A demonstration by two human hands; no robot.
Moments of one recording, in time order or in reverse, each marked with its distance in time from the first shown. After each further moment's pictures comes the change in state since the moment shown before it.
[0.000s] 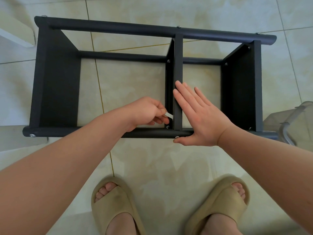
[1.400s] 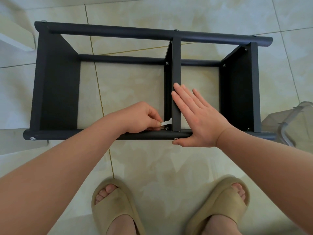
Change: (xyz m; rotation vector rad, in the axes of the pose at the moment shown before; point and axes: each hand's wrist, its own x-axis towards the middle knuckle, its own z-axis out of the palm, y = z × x) left_hand -0.006 -0.008 -0.011 0.380 -0.057 0.088; right_hand 0.000 0.000 0.001 -0.008 0.005 0.006
